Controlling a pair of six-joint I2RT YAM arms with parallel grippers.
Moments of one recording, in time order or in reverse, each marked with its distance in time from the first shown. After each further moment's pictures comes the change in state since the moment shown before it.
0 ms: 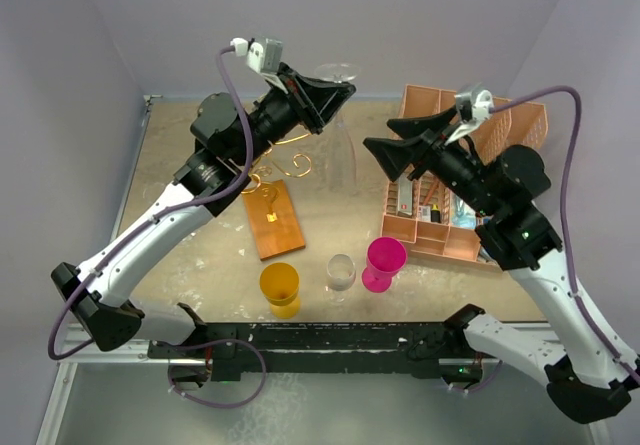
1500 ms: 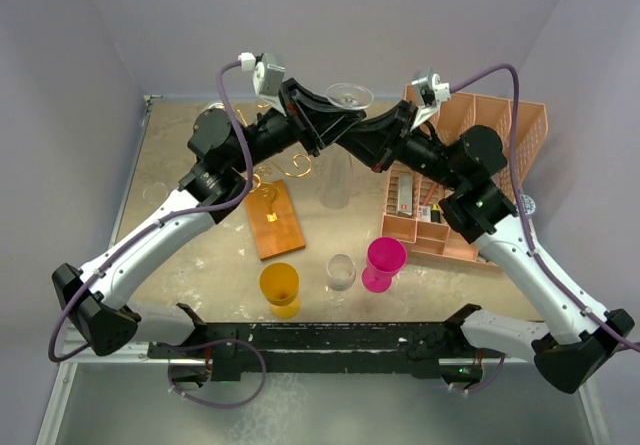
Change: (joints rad) left arm 0.008 -0.034 -0.137 0.224 0.327 -0.017; right arm 0.011 0.211 -0.009 0.310 -0.307 0.196
